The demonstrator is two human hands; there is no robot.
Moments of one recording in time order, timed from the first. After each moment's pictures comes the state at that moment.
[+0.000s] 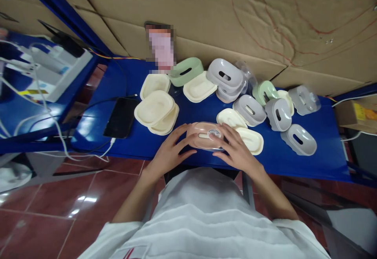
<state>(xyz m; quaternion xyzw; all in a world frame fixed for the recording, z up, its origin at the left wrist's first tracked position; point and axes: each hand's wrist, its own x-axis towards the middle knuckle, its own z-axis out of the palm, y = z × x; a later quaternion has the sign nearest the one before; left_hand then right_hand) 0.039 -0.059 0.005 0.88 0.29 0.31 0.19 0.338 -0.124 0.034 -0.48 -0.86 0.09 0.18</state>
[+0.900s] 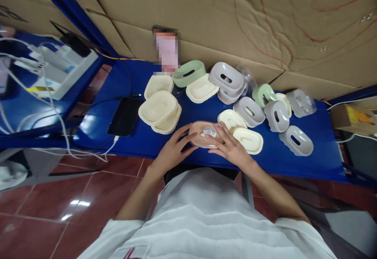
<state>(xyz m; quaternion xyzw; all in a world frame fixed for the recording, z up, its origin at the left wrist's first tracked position) 0.042 -0.062 -0.010 0.86 0.31 0.34 0.21 0.326 -0.121 0.013 -0.46 -0.88 -0.05 0.11</state>
